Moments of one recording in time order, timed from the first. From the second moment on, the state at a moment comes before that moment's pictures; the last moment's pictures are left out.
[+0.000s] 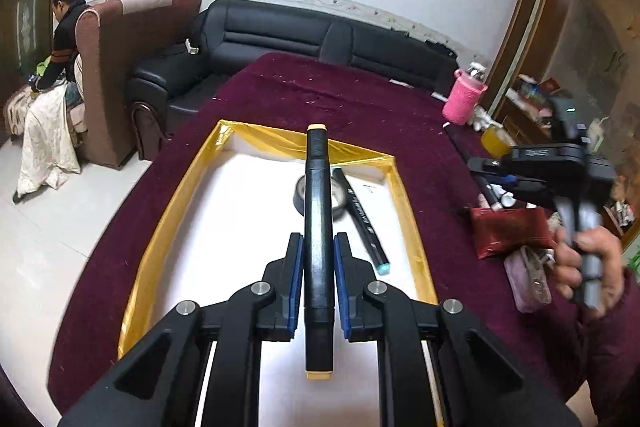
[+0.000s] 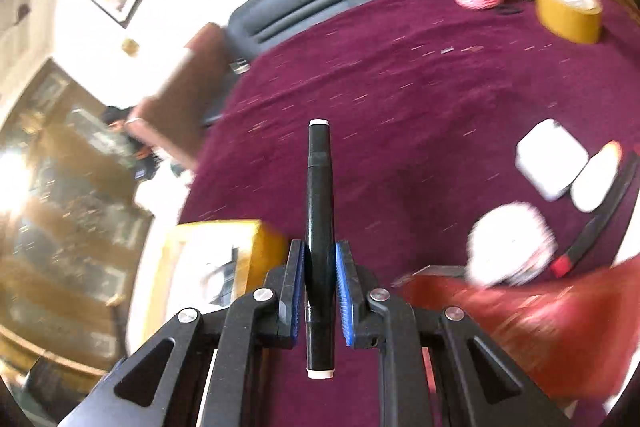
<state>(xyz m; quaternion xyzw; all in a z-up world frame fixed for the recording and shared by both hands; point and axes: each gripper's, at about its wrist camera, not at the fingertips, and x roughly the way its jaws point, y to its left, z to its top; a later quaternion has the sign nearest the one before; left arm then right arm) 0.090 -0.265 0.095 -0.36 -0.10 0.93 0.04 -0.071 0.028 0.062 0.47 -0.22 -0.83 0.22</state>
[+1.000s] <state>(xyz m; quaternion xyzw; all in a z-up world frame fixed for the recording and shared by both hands) -0.013 -0.336 0.048 -0.44 -0.15 0.88 -0.01 -0.088 -0.190 0.006 0.58 -0.17 -0.74 0.29</state>
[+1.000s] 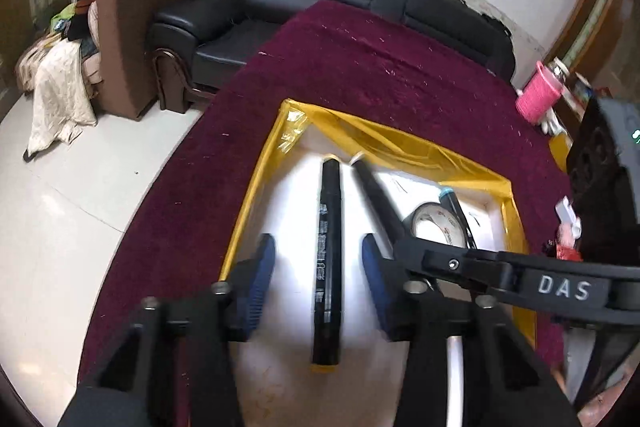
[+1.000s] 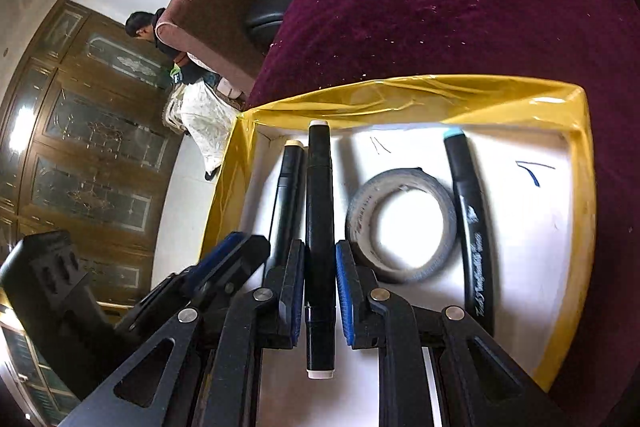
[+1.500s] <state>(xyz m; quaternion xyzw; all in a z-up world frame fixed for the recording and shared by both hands) 0.044 -0.307 0.112 -0.37 -0.16 0.92 0.03 -0.019 -0.102 0.089 0.42 -0.09 -0.86 0.27</state>
